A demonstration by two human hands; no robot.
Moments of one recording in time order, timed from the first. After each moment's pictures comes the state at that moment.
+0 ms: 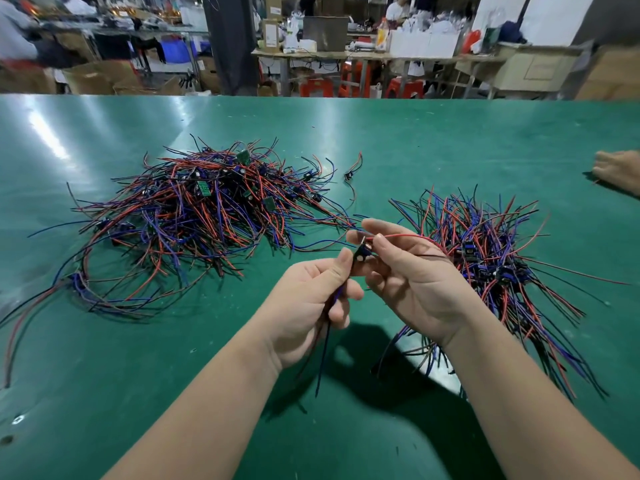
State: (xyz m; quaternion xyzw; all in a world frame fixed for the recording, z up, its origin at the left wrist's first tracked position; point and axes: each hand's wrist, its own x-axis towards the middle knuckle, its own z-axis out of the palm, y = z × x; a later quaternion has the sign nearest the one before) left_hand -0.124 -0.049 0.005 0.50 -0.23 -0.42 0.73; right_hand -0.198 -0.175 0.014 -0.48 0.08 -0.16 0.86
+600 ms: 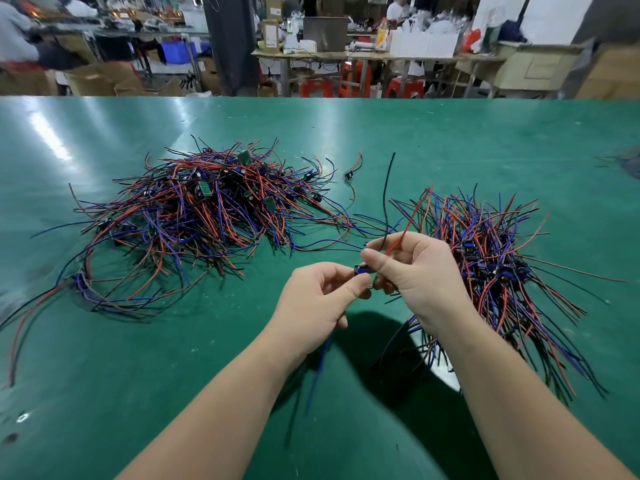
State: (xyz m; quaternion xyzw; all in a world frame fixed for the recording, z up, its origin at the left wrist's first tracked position) left_hand -0.128 -0.053 -0.005 0.68 -0.28 -0.26 0.63; right_hand -0.193 -0.182 0.003 -0.69 0.20 -0.28 0.63
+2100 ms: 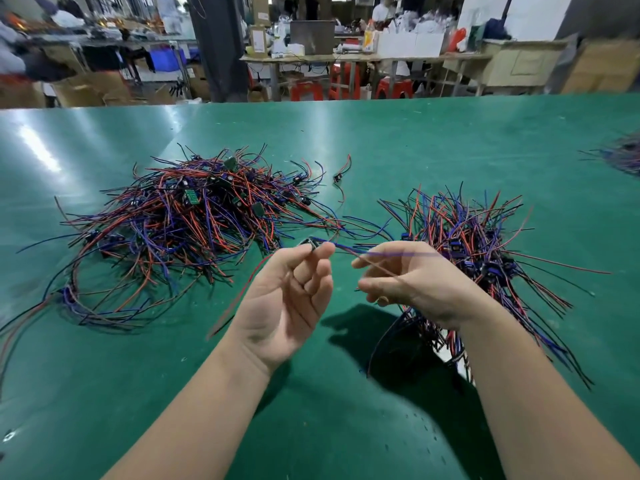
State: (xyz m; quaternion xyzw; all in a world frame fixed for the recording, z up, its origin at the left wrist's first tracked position) left_hand -0.118 -0.044 0.016 0.31 -0.04 -0.48 0.82; right_hand -0.212 -0.201 0.016 -0.74 0.16 -0.10 0.65
